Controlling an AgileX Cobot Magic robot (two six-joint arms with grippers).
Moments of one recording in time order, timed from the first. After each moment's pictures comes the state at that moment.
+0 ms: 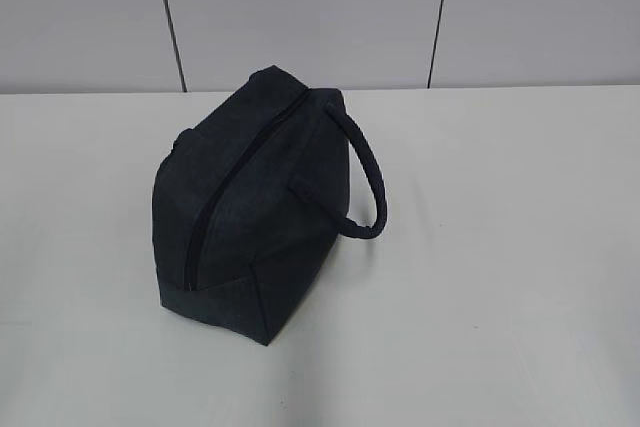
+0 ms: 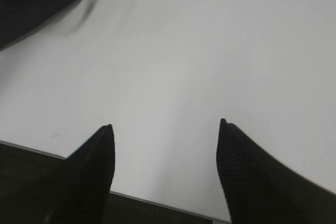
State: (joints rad) left arm -0.15 0.02 -0.56 -0.08 1.18 0.11; right arm 0.25 -0.01 -0.49 -0.08 1.14 -0.02
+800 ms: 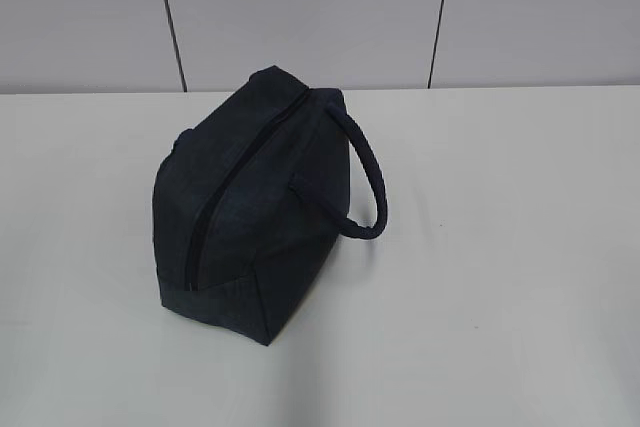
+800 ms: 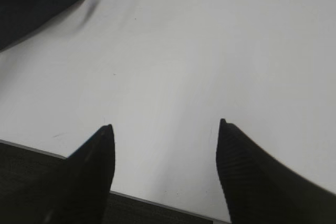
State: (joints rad) left arm -0.15 -0.01 -0.53 -0.01 1.12 0.11; right arm 0.25 -0.02 -0.49 -0.08 1.14 -0.02
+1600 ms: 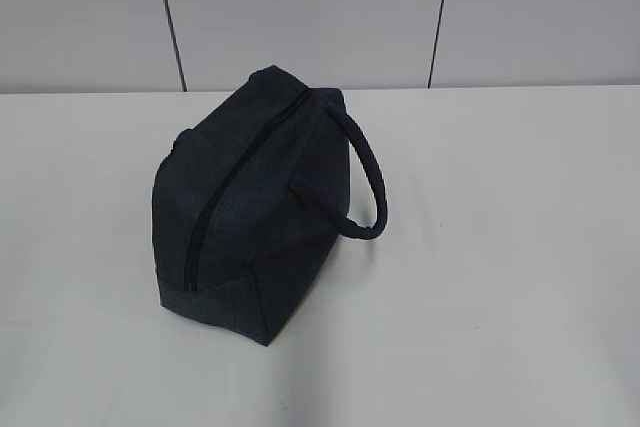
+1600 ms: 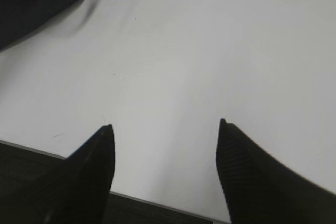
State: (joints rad) left arm -0.15 -0.01 -0.53 -0.02 1.12 0.11; right arm 0.25 -0.02 -0.49 -0.08 1.14 -0.03
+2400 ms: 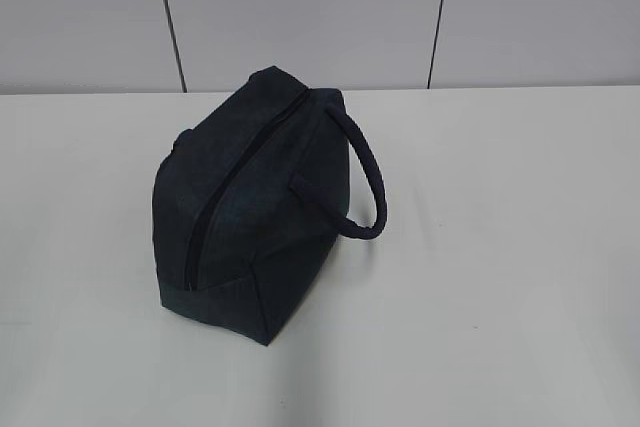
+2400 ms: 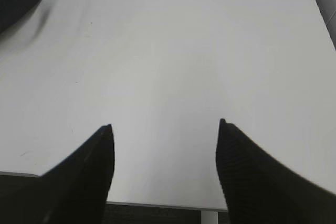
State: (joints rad) left arm -0.05 -0.01 -0.53 -0.02 1.12 0.11; right arm 0.06 -0.02 -0.49 -0.08 1.14 -0.03
